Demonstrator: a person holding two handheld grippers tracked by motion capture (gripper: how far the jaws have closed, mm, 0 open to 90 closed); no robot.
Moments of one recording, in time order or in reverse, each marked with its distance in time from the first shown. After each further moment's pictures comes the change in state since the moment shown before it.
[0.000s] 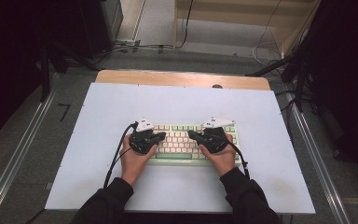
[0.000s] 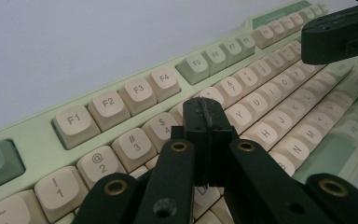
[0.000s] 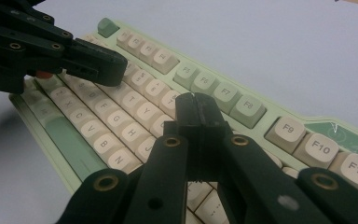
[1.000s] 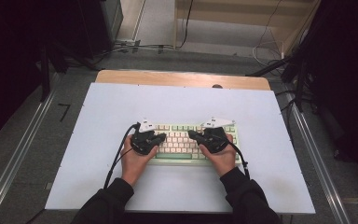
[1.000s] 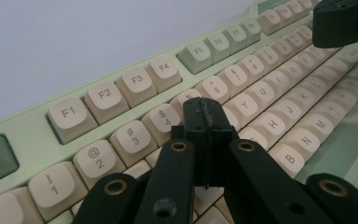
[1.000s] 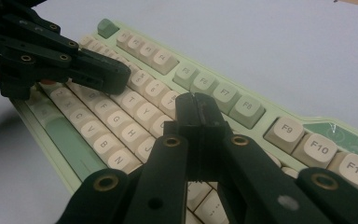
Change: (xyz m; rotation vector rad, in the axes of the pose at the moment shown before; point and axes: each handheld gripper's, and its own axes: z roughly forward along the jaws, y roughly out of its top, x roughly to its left) left arm -0.002 -0.001 0.003 0.029 0.018 0.020; right arm 0.000 0.000 0.000 -0.002 -0.001 -0.001
